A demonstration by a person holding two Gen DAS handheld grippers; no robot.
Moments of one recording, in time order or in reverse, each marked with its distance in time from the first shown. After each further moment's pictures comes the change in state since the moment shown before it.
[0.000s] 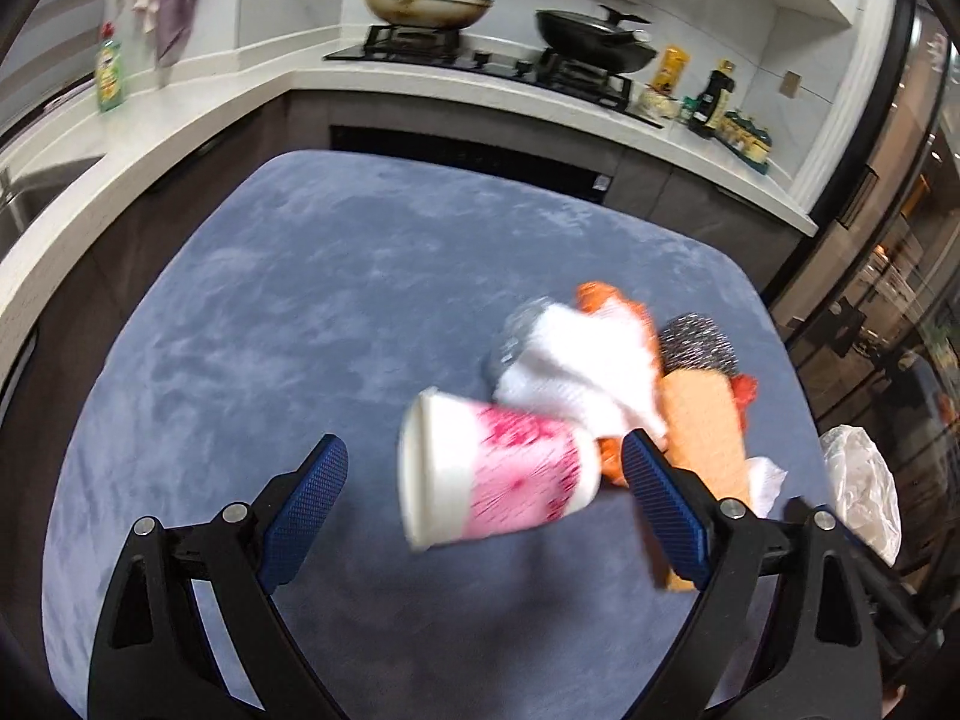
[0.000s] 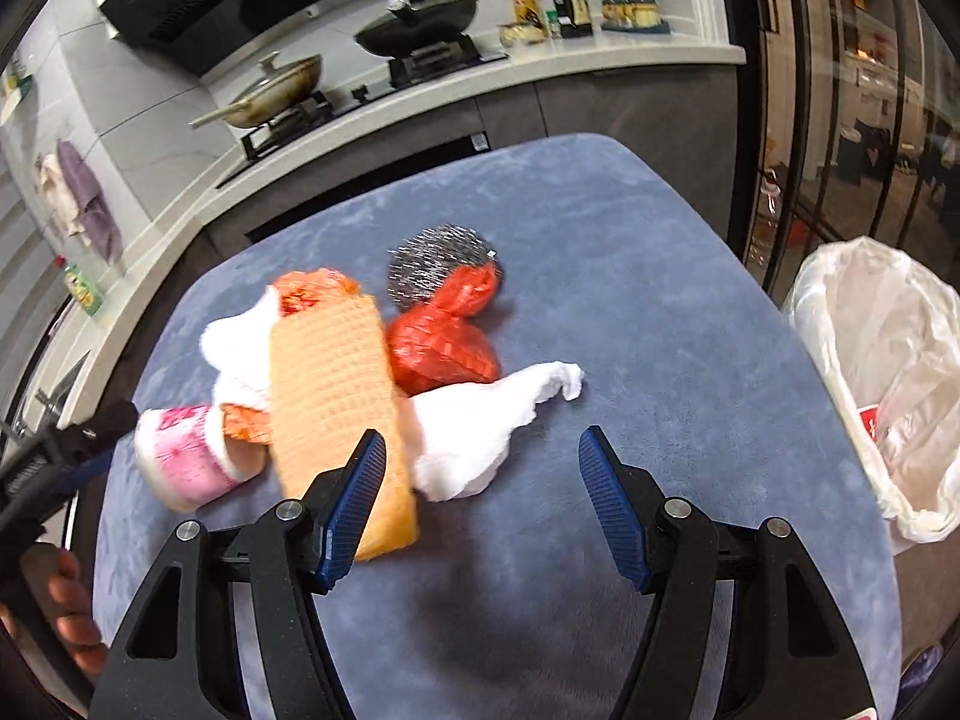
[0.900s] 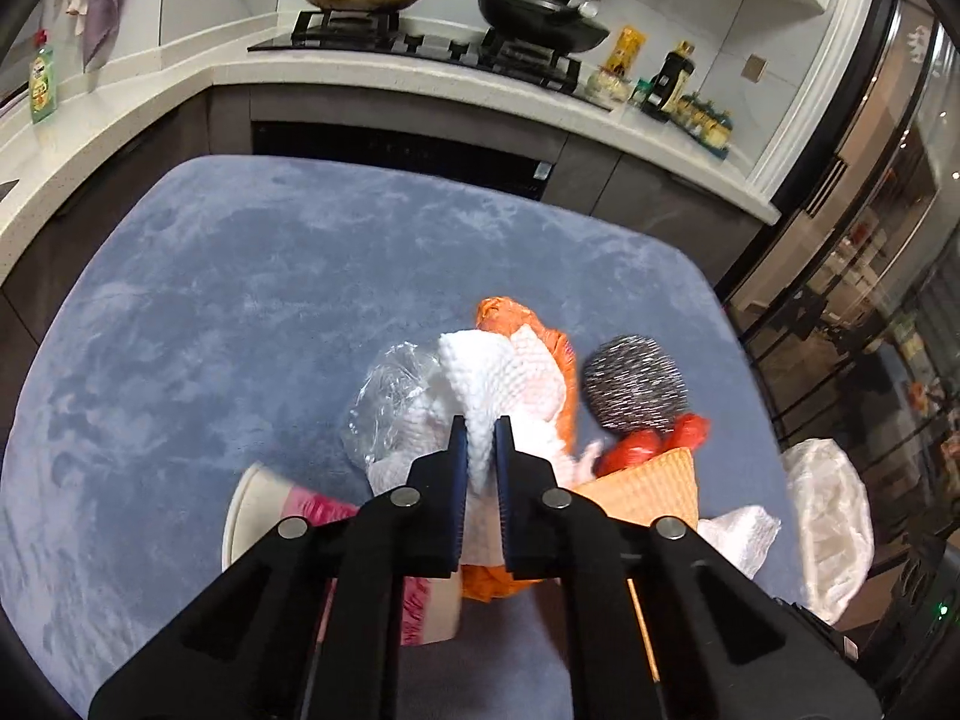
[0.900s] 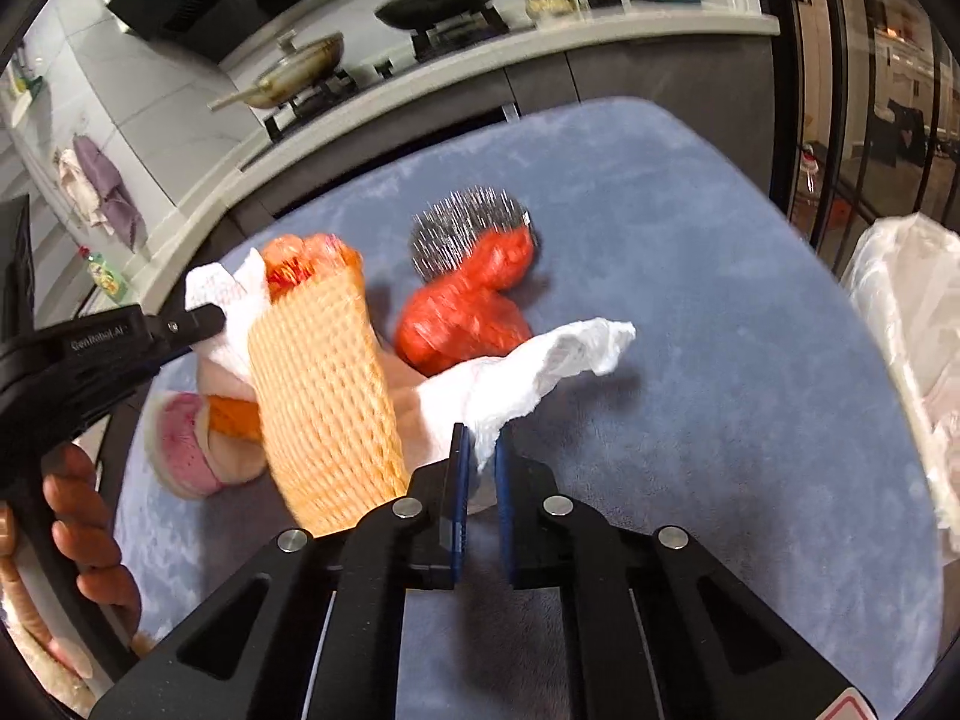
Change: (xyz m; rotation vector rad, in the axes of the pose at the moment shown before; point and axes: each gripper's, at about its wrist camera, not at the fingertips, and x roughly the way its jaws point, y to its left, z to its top) left arm 0.040 -0.041 0.029 0.020 0.033 -0.115; right arm 0.016 0.003 -0.001 -0.012 0.038 0.102
